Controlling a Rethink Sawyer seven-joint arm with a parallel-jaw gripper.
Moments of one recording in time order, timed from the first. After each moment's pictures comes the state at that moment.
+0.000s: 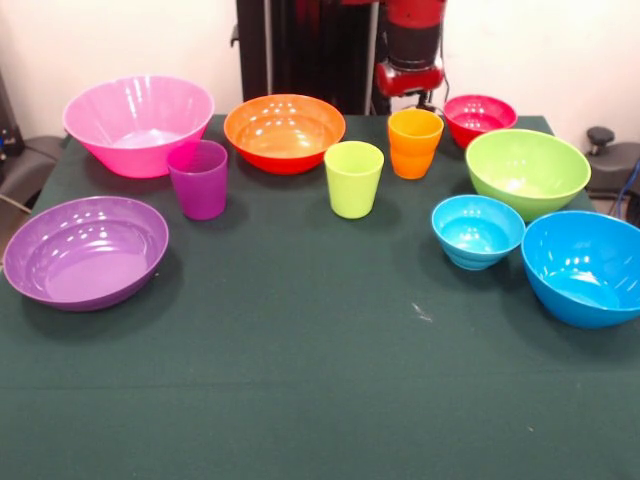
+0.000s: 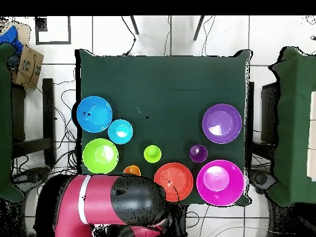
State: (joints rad) arm 0.04 -0.10 -0.11 2.24 -0.30 -0.58 1.77
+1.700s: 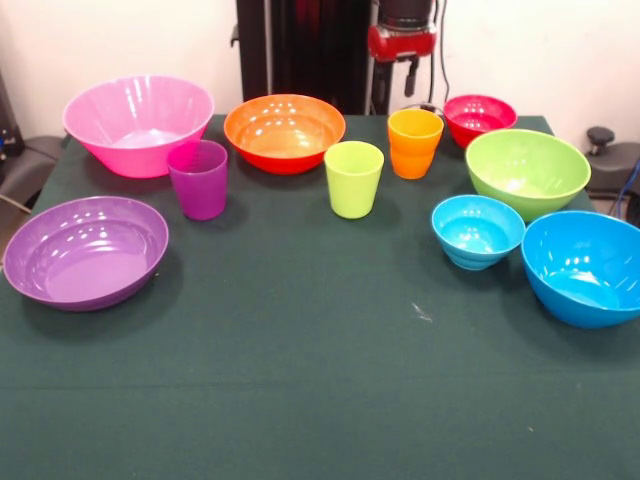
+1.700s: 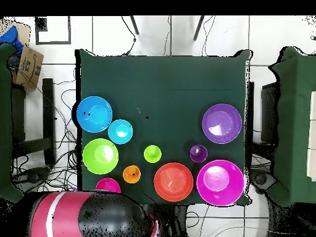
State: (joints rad) arm 0.11 -0.21 -0.23 2.36 -0.34 -0.70 1.77
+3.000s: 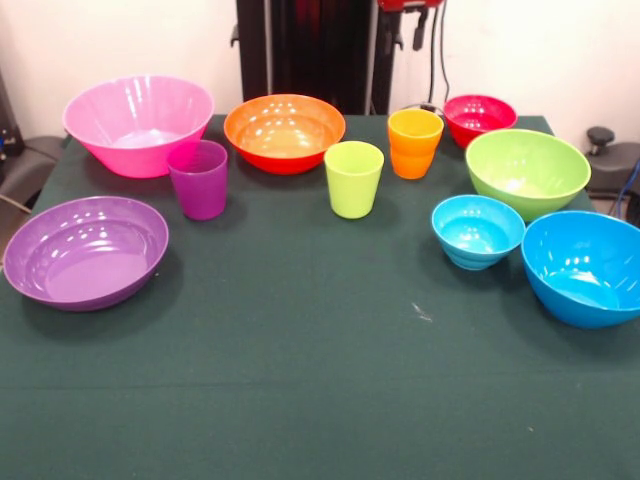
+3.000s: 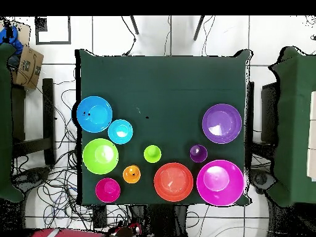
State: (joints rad) arm 0.08 -0.47 -0.21 2.53 -0.35 -0.56 1.77
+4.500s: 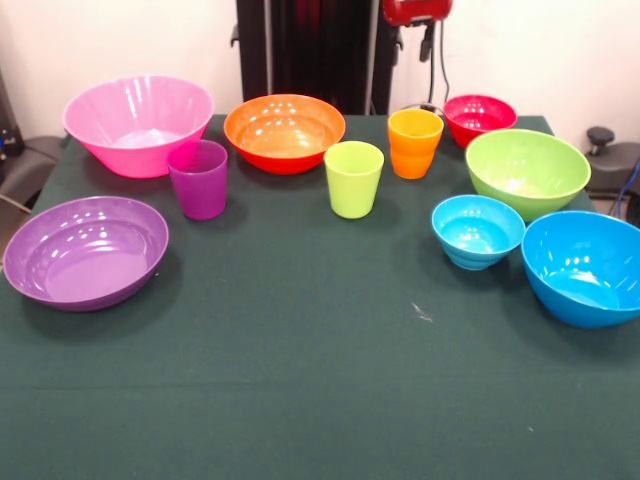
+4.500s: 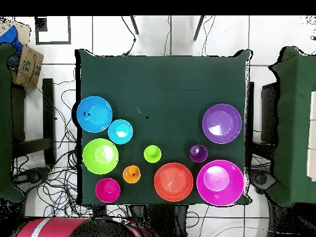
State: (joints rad) arm 0.13 -0.38 -0.19 2.48 -0.35 -0.57 1.82
